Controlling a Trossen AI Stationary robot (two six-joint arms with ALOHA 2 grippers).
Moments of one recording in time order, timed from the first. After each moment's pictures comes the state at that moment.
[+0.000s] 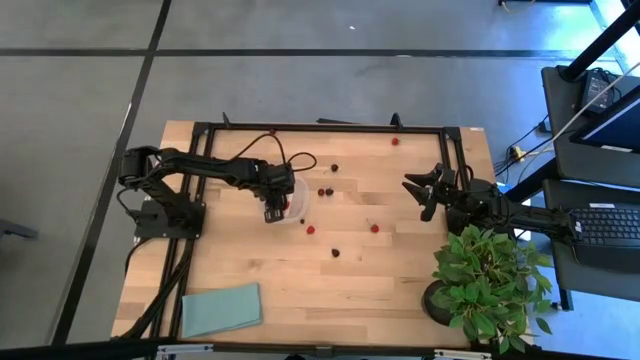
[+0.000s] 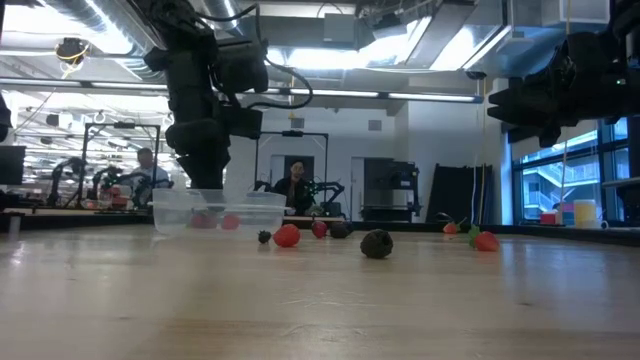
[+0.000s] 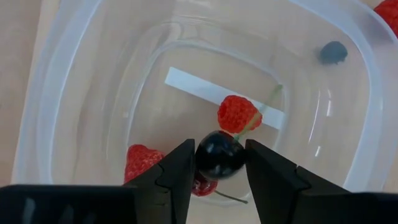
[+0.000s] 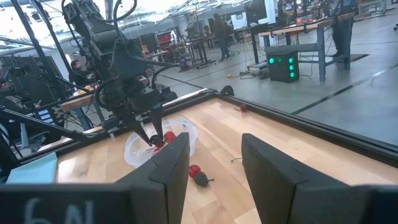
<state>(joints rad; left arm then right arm) 0.23 1.55 0.88 -0.58 -0.04 -0.02 -0.17 0.02 0.01 0.05 0.22 0.25</state>
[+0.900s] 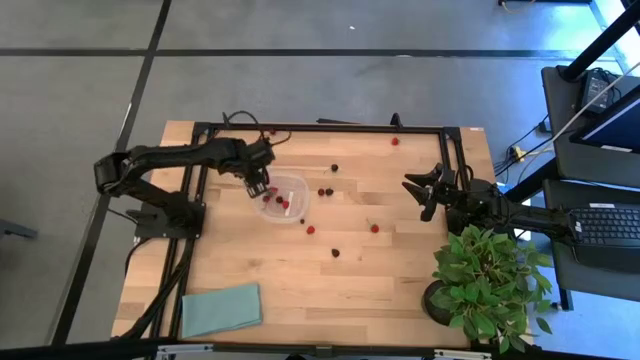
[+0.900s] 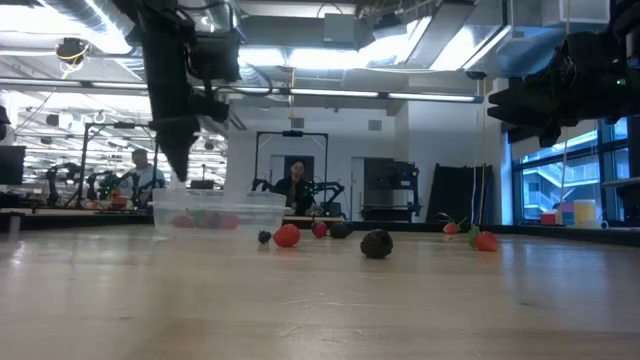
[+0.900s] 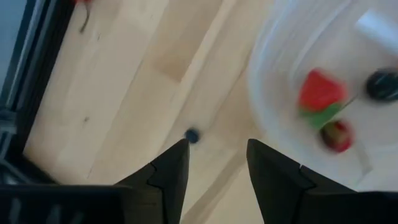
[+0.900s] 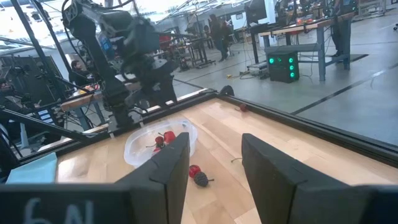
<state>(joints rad) 0.45 1.35 0.88 -0.86 -0.27 -0.04 -0.17 0.02 0.01 0.05 0.22 0.25</state>
